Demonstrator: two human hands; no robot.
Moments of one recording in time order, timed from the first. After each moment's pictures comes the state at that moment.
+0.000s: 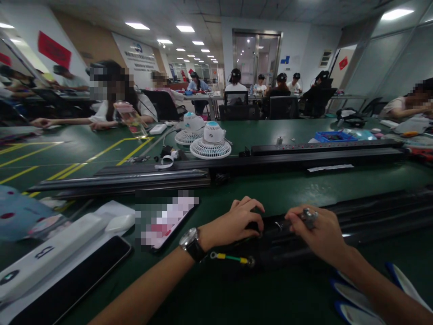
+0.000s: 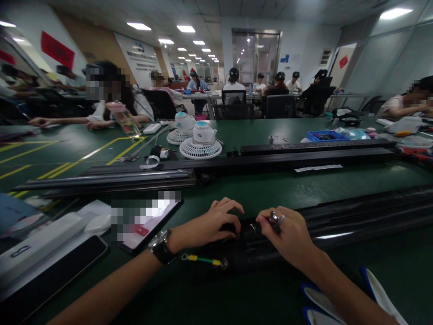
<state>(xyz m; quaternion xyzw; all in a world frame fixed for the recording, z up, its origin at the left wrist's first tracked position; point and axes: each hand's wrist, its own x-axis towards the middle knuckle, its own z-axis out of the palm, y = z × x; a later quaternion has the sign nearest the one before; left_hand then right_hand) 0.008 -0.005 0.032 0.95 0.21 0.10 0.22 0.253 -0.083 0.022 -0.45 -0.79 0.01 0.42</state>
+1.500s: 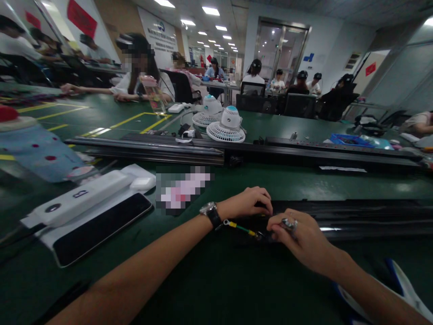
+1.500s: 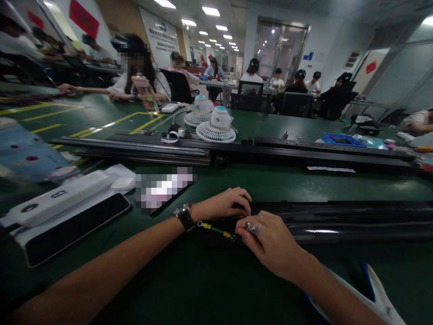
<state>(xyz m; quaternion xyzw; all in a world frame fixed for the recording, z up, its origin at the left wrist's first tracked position) 0.010 -0.004 -0.009 0.93 0.20 0.15 0.27 0.206 -0.119 0.027 -0.36 -0.88 0.12 0.28</state>
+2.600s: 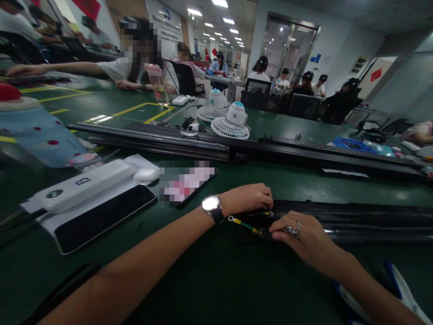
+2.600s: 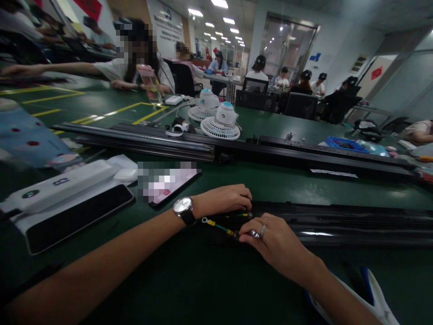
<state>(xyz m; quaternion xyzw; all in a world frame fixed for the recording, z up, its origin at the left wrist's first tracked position) -0.001 -0.006 0.008 0.98 0.13 0.12 0.13 0.208 -0.119 0.020 -0.34 -0.90 0.14 0.24</state>
